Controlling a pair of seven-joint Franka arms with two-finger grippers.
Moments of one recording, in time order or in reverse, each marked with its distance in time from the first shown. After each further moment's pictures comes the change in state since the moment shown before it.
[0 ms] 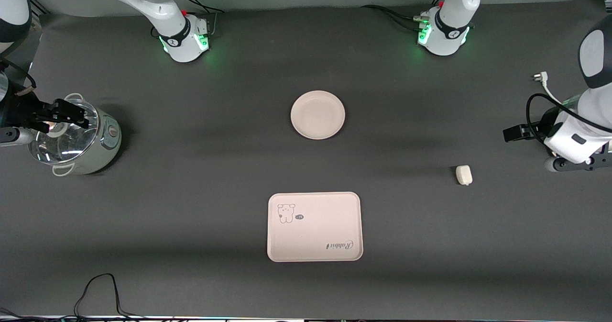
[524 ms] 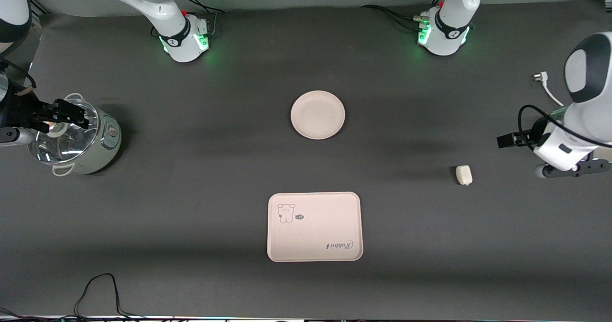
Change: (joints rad) left arm 0.003 0.017 0.009 -0.121 0.000 0.140 0.000; right arm 0.000 0.000 0.000 0.000 0.000 0.000 0.000
